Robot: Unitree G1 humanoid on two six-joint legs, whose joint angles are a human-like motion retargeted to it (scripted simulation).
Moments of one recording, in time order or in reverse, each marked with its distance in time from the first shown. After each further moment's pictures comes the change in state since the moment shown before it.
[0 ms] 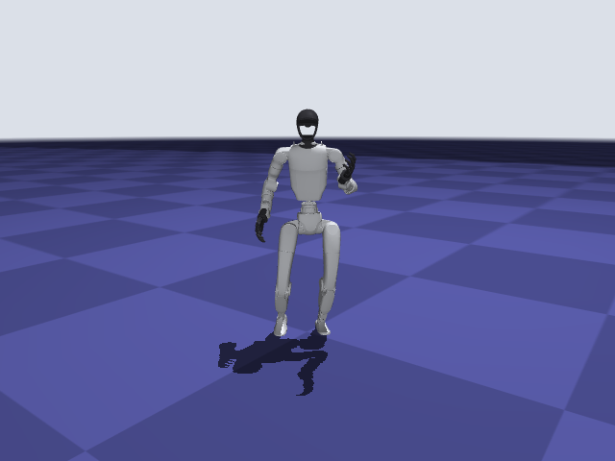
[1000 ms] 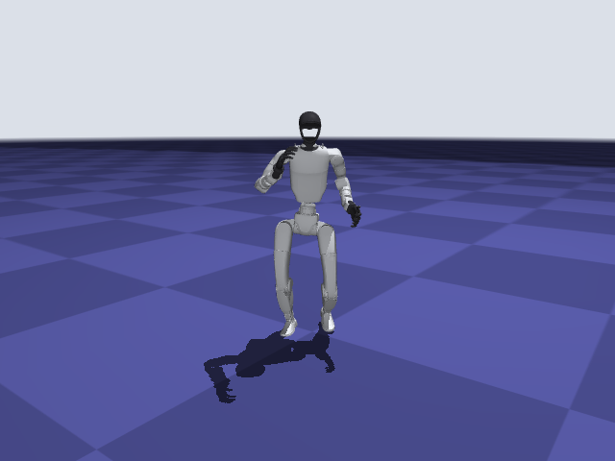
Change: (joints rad) left arm 0.522 -0.160 0.023 0.413 0.160 0.188 -0.345; right arm -0.662 -0.270 -0.075 -0.806 -0.530 -0.104 -0.192; waist 0.364 0.096 0.003; left_leg -0.235 0.253 0.050 0.566 0.030 -0.014; right_leg 0.044 0.208 -0.061 -0.272 -0.068 -0.123
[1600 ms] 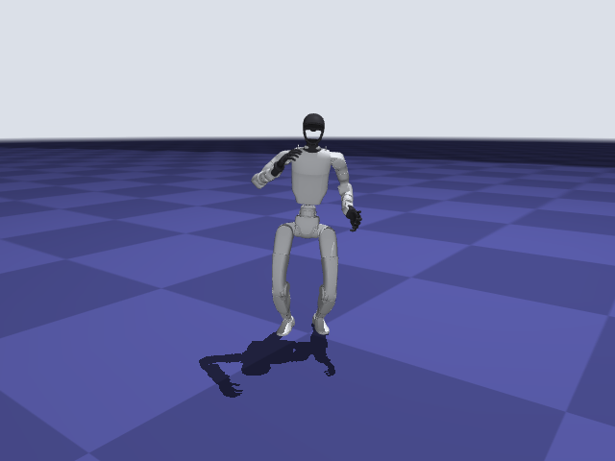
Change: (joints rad) left arm -0.044 0.029 -0.021 0.006 -0.102 0.010 0.123; right arm 0.090 -0.131 0.054 -0.144 -0.006 0.054 0.048; waist -0.127 -0.077 0.033; left_leg 0.141 -0.047 0.118 -0.148 -0.105 0.020; right_leg 0.046 -0.115 -0.063 0.175 -0.047 0.015
